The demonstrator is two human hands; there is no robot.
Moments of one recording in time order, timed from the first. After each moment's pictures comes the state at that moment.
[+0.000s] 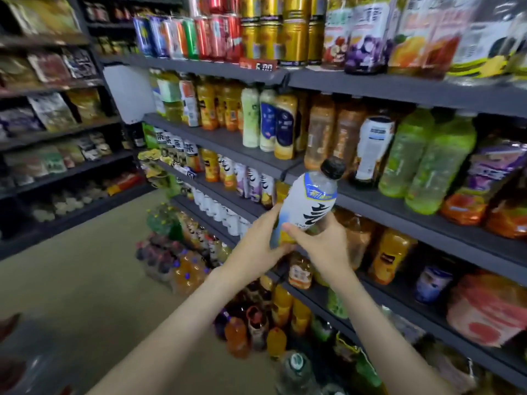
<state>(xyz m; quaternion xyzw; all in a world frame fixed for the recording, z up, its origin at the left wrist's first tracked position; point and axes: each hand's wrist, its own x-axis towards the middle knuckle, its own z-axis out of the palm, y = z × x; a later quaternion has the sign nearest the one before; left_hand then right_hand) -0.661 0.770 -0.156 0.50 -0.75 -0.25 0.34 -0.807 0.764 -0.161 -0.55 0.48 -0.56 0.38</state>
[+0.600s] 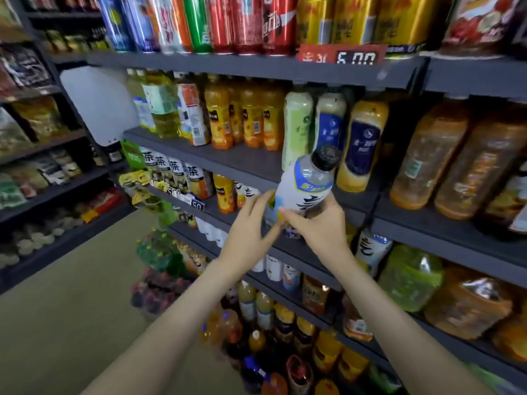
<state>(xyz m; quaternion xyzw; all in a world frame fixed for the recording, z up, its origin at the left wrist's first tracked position) -0.479 0.514 -0.173 0.47 -0.78 -0.14 0.38 -0.626 0.525 -0.160 -0.55 0.47 -0.62 0.30</state>
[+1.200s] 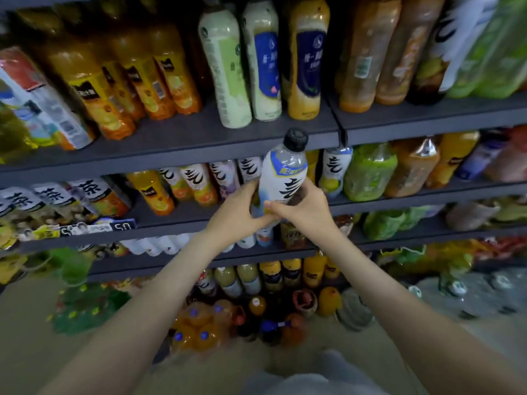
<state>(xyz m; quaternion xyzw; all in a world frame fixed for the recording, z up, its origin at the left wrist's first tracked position) -0.439 0.418 -0.226 0.23 -0.90 -0.33 0.16 -0.559 0.526 -0.239 -0.37 0.66 -0.61 0.21</state>
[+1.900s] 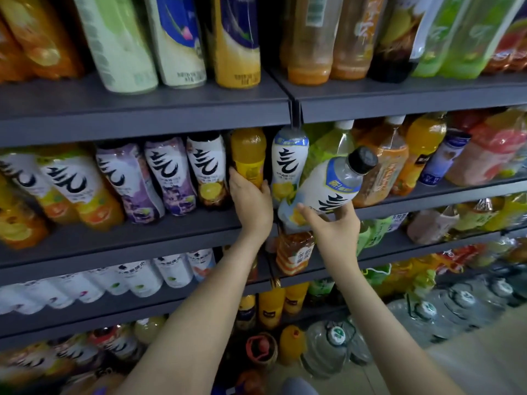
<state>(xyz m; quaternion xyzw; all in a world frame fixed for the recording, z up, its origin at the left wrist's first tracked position) -0.672 0.413 -0.390 0.42 -0.72 -0.36 0.42 -0.680 0.564 -0.367 -0.22 0.68 -0.70 0.01</state>
